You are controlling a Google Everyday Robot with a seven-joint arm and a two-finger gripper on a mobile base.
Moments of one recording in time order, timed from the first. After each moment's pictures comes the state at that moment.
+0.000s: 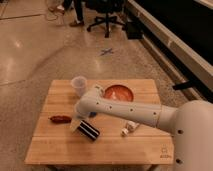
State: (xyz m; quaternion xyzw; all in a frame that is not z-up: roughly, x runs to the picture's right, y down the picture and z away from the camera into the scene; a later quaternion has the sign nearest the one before) arm -0.186 0.156 0.813 0.23 -0.29 -0.92 0.13
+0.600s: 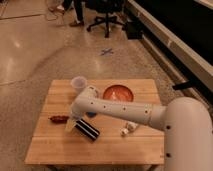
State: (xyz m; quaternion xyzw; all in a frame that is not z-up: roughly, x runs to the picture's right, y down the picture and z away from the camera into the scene) arm -0.216 0.167 0.830 0.24 -0.30 -0.91 0.11
